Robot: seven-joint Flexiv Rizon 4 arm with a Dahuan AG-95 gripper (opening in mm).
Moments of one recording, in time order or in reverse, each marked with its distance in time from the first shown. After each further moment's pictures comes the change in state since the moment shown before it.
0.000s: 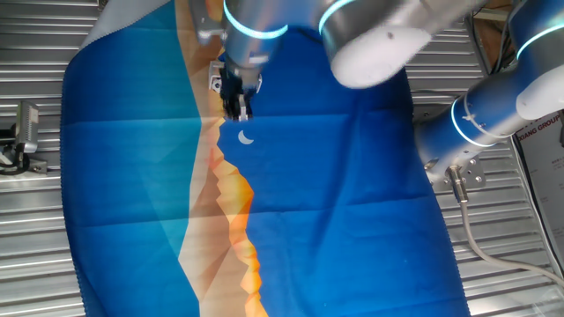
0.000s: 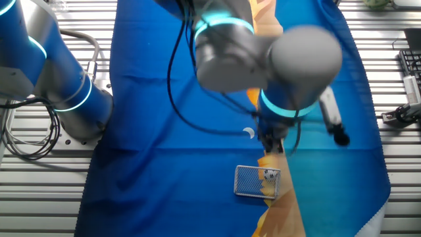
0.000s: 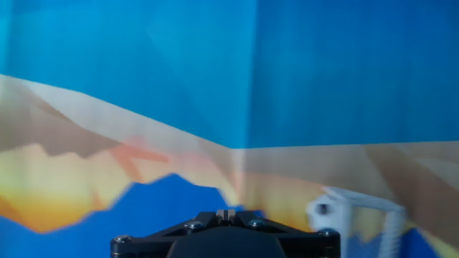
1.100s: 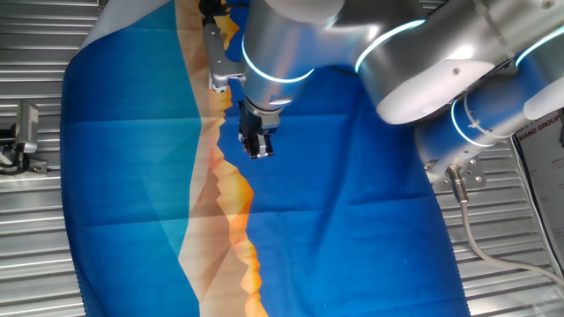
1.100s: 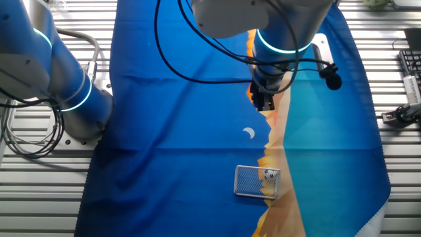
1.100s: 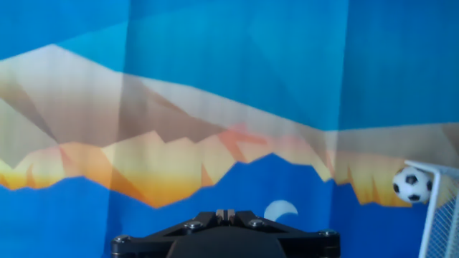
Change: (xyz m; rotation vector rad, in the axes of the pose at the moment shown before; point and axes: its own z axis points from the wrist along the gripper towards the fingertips) arm 0.012 0.074 -0.030 -0.014 0.030 0.008
